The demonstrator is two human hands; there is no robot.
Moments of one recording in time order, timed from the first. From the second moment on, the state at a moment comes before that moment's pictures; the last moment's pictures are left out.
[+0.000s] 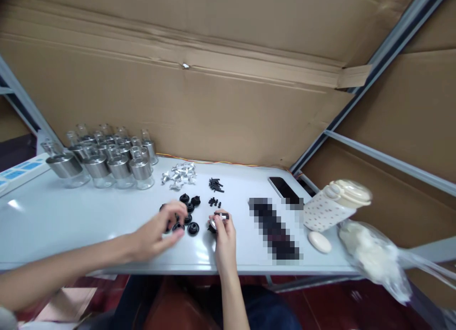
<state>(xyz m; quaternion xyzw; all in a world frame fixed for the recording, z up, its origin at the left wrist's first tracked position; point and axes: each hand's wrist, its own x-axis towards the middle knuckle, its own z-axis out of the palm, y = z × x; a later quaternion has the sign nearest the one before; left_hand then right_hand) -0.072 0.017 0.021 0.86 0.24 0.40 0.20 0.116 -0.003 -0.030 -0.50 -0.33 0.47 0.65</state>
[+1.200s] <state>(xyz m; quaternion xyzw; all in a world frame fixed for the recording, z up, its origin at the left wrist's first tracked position) -0.036 -0.010 -0.015 0.89 0.07 0.33 0.32 0.153 -0.001 -0.024 -0.58 -0.49 -0.02 0.65</state>
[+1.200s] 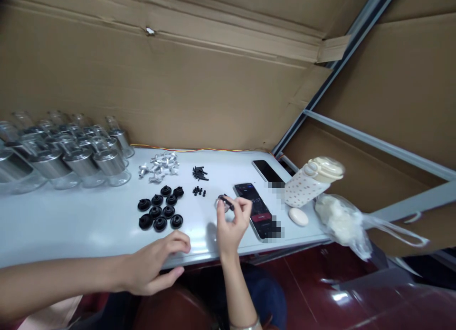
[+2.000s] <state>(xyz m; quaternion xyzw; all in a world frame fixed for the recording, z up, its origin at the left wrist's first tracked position) -0.026 0.007 -0.009 0.38 0.22 0.11 0.89 0.133 -0.016 -0.015 -0.37 -0.59 0.53 0.48</state>
